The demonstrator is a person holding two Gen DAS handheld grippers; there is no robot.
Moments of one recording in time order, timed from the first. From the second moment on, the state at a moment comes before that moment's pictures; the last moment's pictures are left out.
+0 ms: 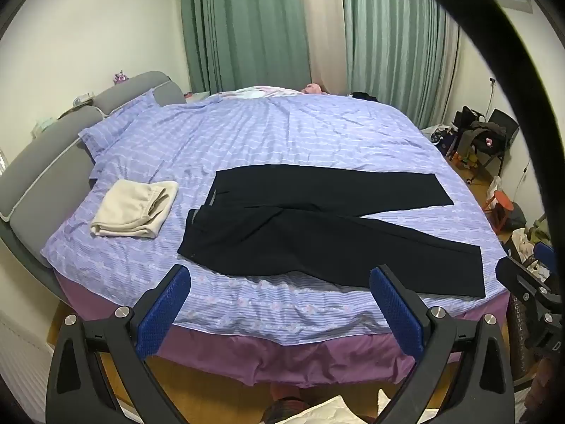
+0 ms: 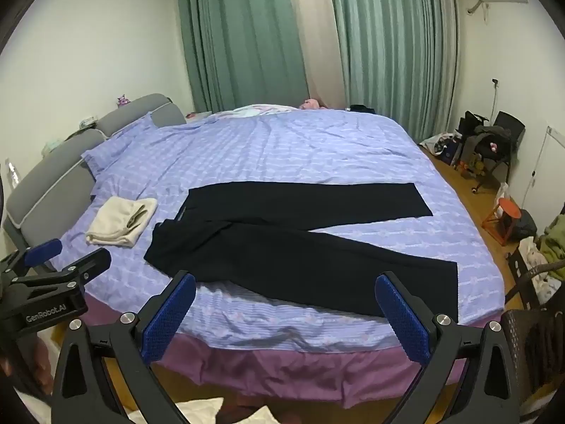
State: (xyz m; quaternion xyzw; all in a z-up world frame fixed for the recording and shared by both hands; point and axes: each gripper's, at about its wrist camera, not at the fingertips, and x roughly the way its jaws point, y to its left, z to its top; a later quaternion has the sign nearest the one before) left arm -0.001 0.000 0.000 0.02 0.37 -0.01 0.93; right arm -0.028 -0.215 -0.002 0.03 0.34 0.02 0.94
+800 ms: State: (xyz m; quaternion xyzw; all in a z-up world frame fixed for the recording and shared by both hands) left arm 0.001 -0.006 0.010 0.02 0.36 -0.01 0.93; right arm -0.031 -0.212 0.002 0.03 0.33 0.02 0.94
